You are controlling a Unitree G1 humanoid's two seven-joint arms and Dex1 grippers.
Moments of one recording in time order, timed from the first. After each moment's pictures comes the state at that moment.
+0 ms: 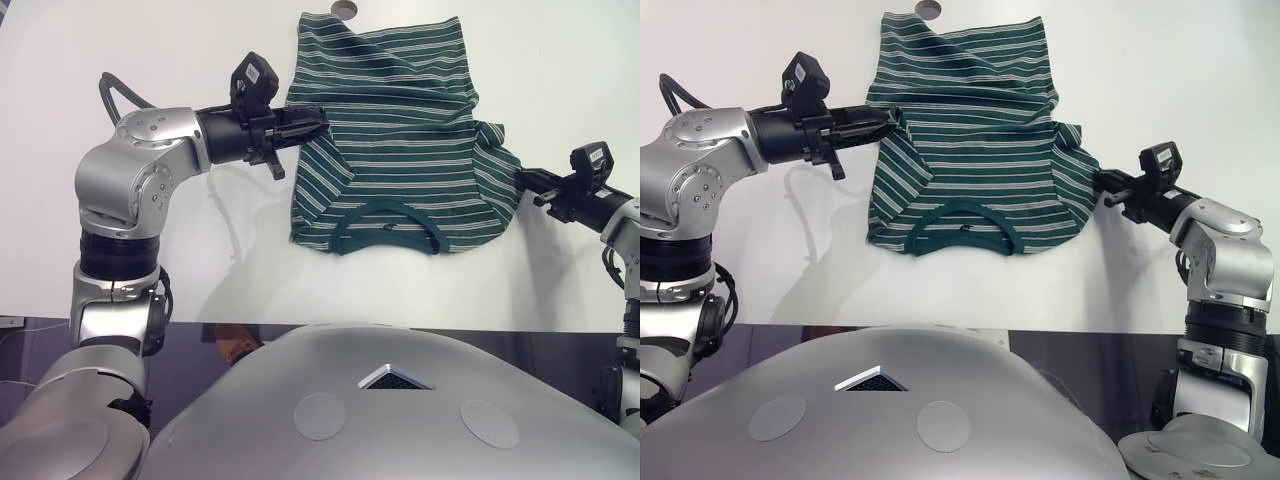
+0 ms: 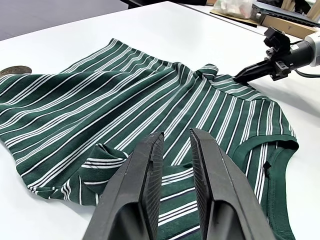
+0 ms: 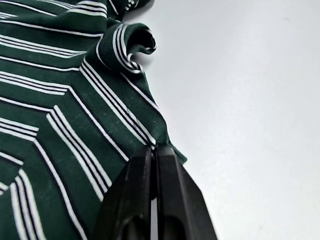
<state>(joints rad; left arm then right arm) -0.30 0.52 -0.11 -0.30 -0.51 0.88 -0.81 0.11 -0.72 -0.22 0.09 0.31 0.59 0.80</state>
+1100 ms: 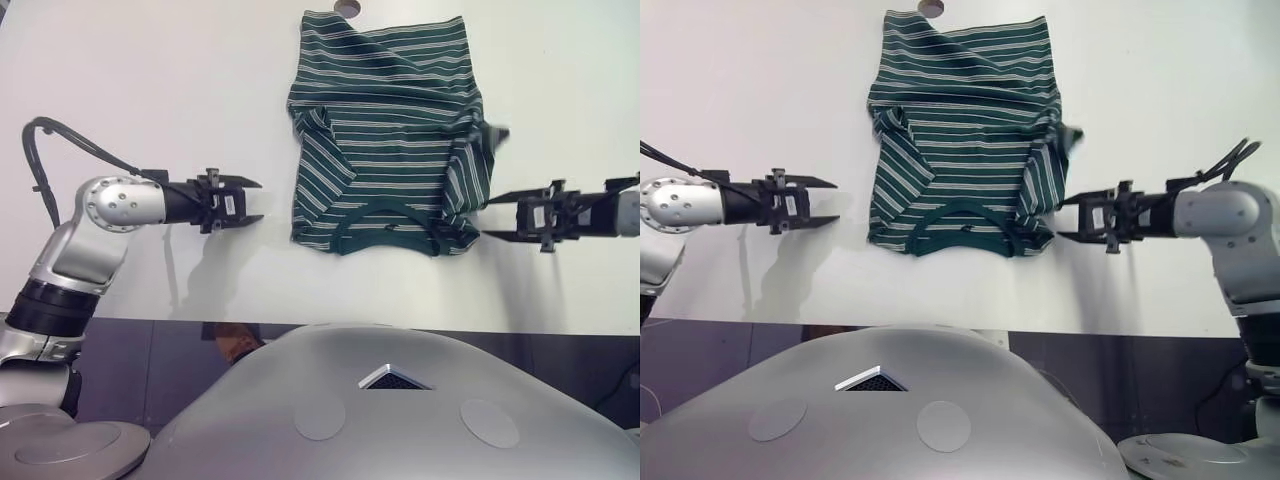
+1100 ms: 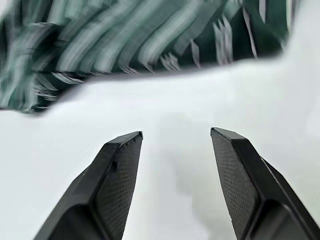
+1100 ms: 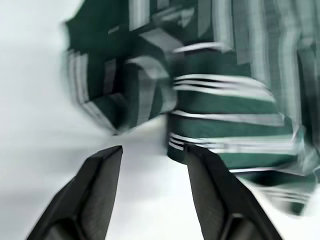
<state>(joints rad) 0.02 0.89 -0.29 -0.10 0.07 -0.18 -0.97 0.20 -1.05 0.09 -0.13 0.00 -0.19 1.16</state>
